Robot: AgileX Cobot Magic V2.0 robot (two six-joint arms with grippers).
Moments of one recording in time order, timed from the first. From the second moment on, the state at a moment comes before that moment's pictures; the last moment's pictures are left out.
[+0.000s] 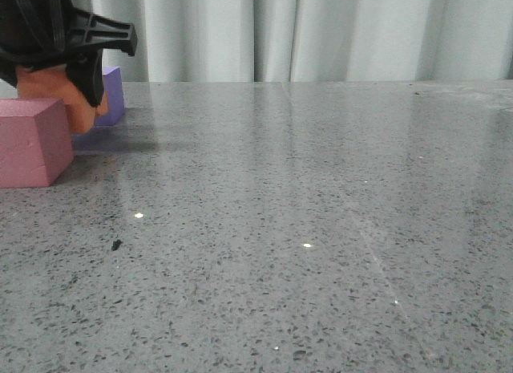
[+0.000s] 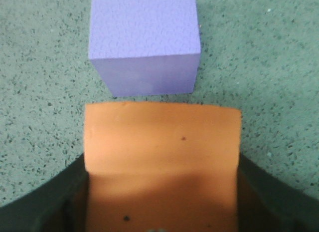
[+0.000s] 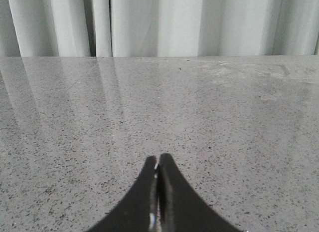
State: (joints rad) left arm -0.46 1.63 -1.19 0.64 0.65 -0.89; right arm 0.10 -0.01 0.03 -0.02 0.08 0.08
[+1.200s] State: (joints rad) left arm -0.42 1.68 -1.19 0.52 0.57 -0.79; right arm 0.10 -0.01 0.03 -0.02 0.08 0.08
